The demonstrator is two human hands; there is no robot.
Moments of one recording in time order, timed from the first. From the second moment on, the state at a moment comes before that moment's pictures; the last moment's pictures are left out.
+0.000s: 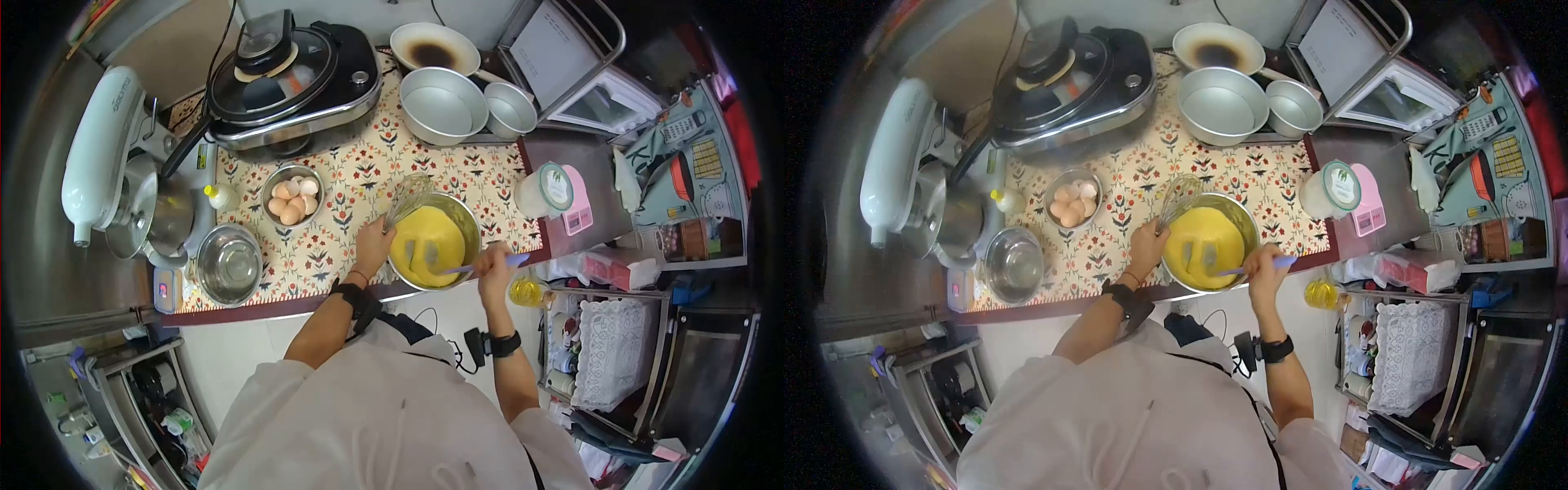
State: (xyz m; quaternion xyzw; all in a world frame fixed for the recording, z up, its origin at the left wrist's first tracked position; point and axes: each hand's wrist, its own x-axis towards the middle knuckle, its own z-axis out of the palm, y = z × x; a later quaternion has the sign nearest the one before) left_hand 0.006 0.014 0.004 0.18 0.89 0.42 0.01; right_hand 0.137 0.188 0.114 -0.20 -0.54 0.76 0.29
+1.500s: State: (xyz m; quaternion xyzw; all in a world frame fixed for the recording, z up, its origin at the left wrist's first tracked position) left_hand 0.012 0.017 0.007 0.14 0.89 0.44 0.03; right_hand 0.089 0.184 0.138 -0.21 -0.55 0.75 0.30
